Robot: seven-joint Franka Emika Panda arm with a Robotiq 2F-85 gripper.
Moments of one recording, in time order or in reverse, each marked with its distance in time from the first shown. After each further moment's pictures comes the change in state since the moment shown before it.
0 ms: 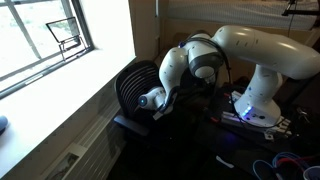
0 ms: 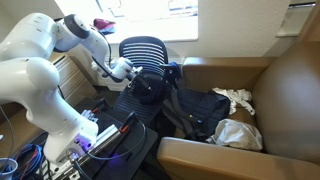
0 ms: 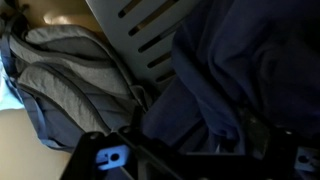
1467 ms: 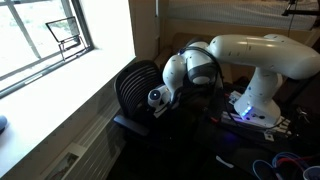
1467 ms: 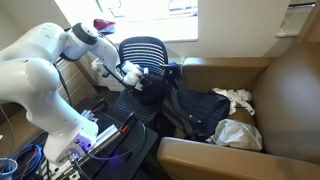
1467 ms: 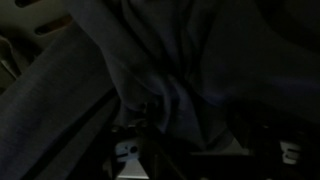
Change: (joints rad) arm -0.033 0.143 -0.128 0.047 -0.070 0.646 -0.117
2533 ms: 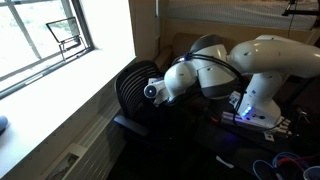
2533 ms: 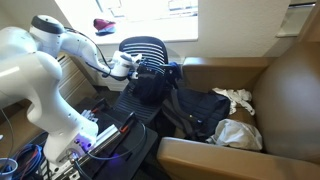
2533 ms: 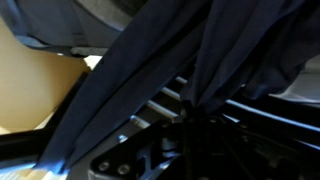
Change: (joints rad) arm 0.486 -0.077 -0.374 -0.337 0.432 -0.187 -0.153
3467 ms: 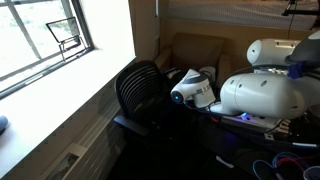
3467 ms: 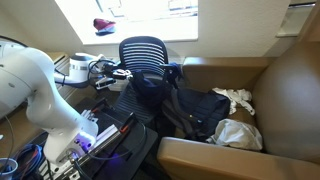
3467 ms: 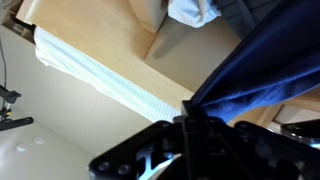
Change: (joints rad) arm 0.858 -0.216 -0.237 -0.779 0.199 -0.619 0.402
